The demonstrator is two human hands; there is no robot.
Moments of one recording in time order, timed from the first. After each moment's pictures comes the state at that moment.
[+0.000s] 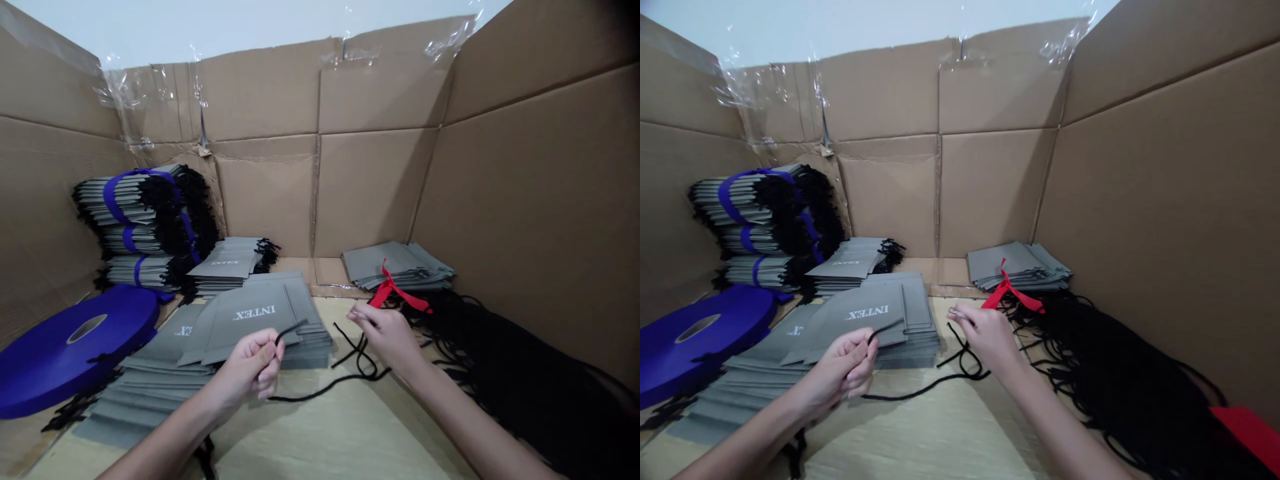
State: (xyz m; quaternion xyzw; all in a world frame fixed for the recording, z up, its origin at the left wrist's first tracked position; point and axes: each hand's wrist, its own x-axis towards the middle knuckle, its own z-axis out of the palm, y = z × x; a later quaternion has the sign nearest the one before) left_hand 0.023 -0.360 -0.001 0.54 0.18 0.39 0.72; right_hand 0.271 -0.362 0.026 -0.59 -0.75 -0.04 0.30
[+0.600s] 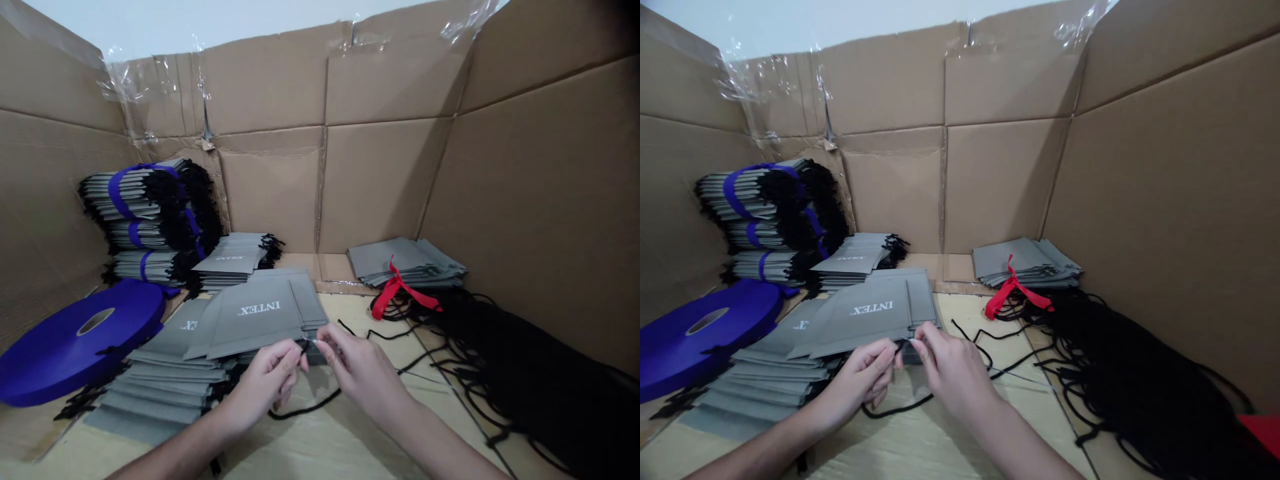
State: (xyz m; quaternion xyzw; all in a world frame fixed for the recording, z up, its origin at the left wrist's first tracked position) left_hand 0.034 -0.368 -0.020 0.62 0.28 0.37 0.64; right_hand 0.210 -0.396 0.020 -0.54 -0.79 0.01 0.29
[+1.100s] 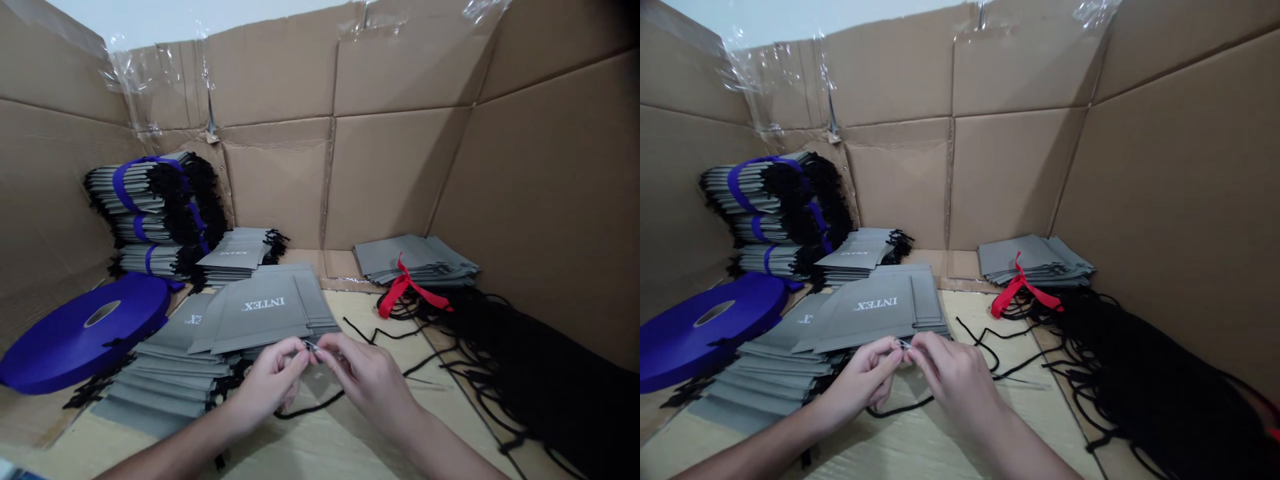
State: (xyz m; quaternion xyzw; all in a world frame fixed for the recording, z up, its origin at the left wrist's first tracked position) left_hand 0.038 -0.369 -0.018 0.62 0.29 0.37 0.63; right_hand 0.211 -0.396 0.005 -0.44 -0.82 -0.01 0.37
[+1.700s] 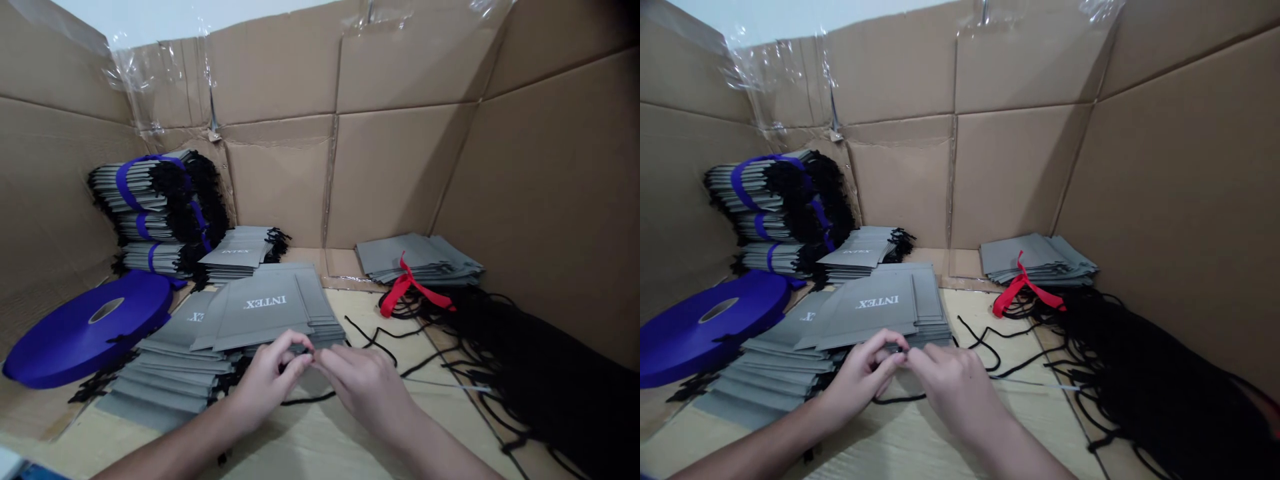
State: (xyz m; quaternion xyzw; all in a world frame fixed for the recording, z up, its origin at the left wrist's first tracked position) left_hand 0.033 -0.370 -0.017 0.70 0.35 0.40 0.48; right_hand 0.208 -0.397 -0.003 -0.40 -0.85 -0.16 0.29
